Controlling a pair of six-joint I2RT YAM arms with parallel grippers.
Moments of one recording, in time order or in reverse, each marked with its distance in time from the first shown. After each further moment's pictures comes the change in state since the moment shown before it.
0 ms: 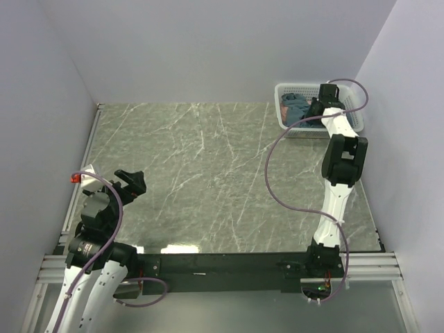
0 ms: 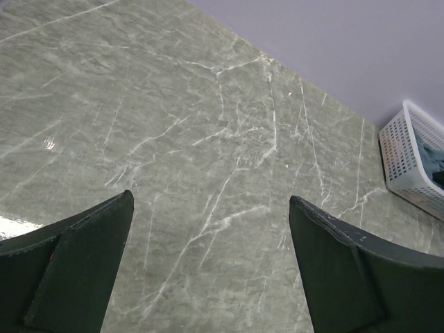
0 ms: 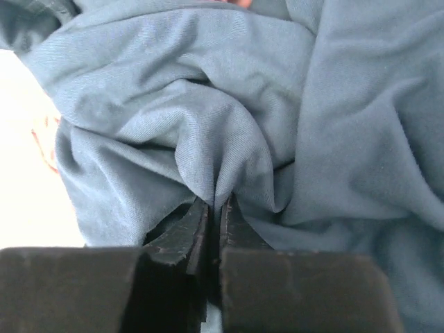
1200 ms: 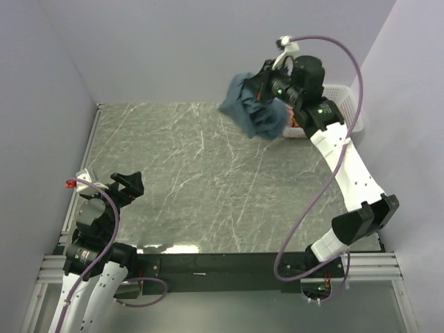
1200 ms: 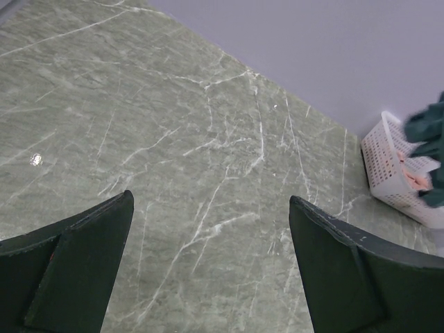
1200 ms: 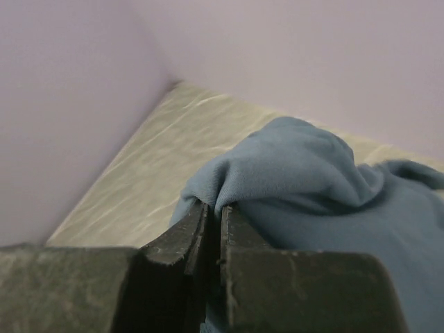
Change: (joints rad) left arm 0.000 -0.069 0.000 -0.002 0.007 0.006; right arm 0.500 -0.774 -0.178 0.089 -0.273 -0.019
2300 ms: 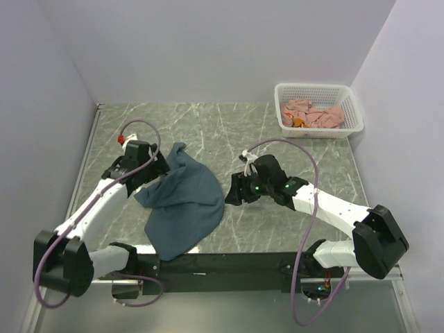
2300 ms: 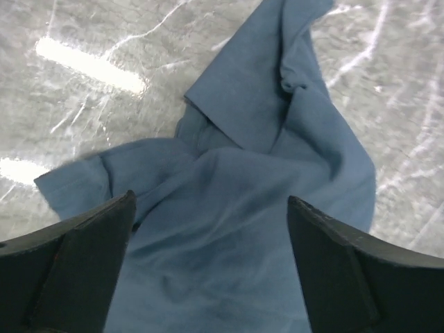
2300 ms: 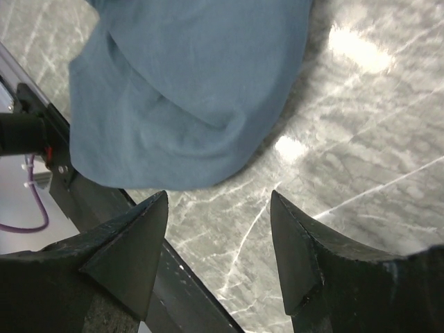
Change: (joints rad) left arm 0.000 0.948 0.259 0.016 0.142 -0.098; right arm 0.308 -0.294 -1.110 0.222 -0.100 0.169
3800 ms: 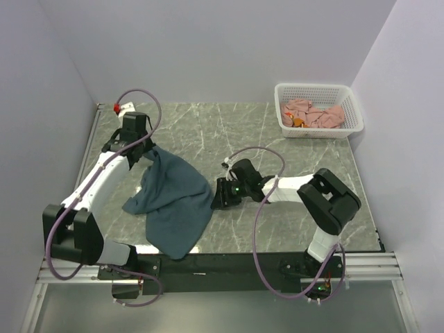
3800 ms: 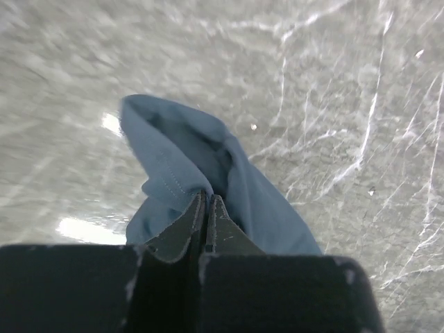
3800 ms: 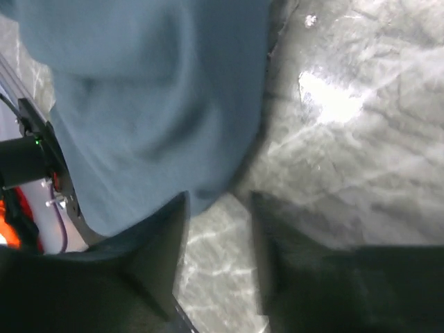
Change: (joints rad) left arm 0.060 0.258 0.305 0.045 -0.146 0.169; right arm 0.051 0.438 0.055 0.282 -0.098 0.167
